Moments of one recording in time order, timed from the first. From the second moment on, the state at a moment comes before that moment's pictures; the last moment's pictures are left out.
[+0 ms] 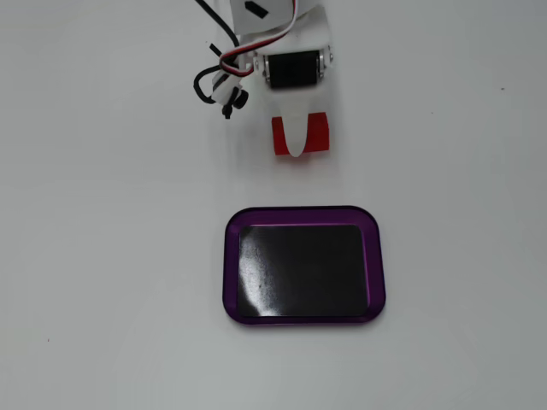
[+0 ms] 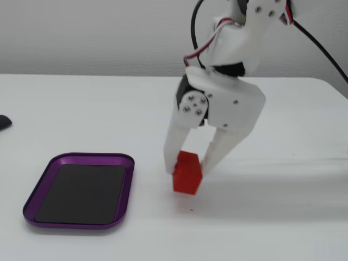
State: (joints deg) arm -0.6 96.9 103.2 67.1 -9.1
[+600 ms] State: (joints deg) arm 5.6 89.4 86.7 54.8 -9.3
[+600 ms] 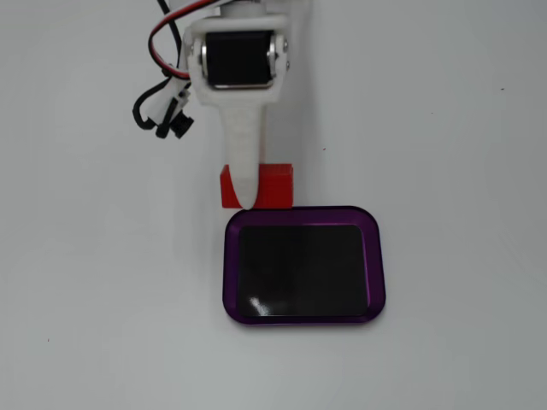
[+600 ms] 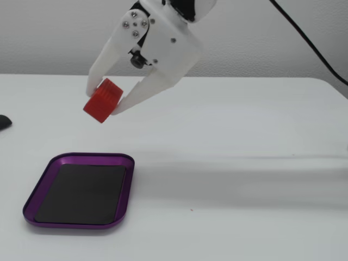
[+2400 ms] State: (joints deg) arm -1.1 89.0 79.3 64.3 -8.1
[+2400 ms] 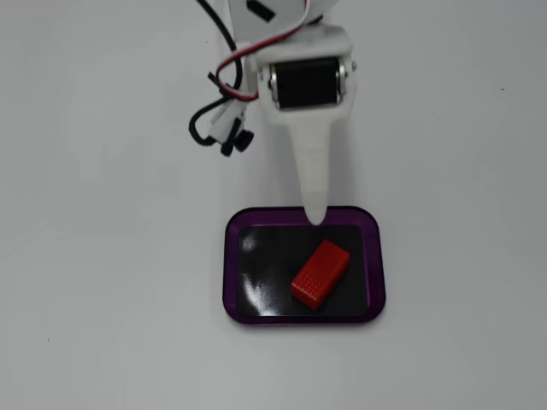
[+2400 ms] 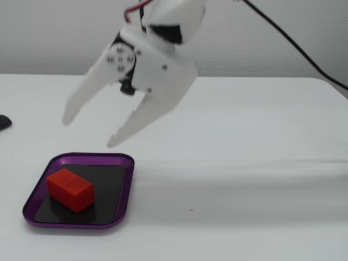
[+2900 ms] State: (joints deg) arm -1.0 138.8 126.7 46.6 -8.1
